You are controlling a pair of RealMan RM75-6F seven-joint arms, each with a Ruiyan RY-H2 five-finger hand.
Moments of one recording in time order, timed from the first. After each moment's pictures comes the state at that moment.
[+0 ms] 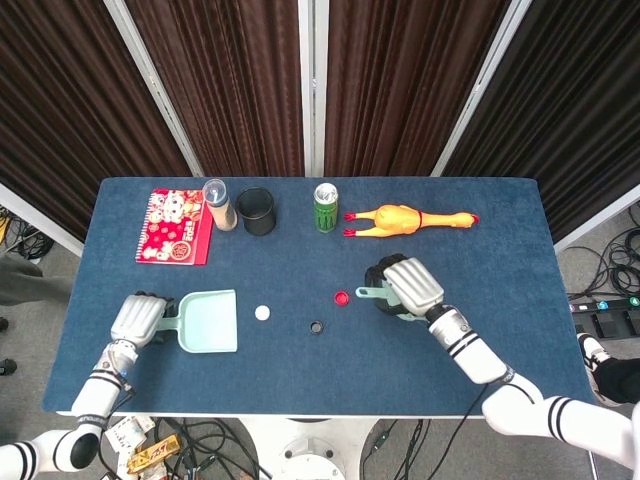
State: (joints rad) left arm -0.47 -1.42 -0.06 -1.47 1.11 0.99 0.41; right arm 0.73 -1.47 0.15 -1.41 -1.44 0.93 0.12
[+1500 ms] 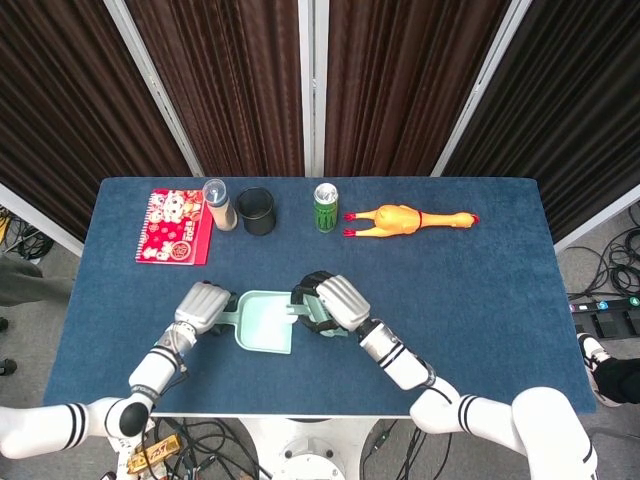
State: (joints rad) left arm -0.72 -1.52 -0.10 -1.55 0.90 0.87 0.59; right arm 0.83 -1.92 0.14 -1.03 -1.56 1.10 0.44
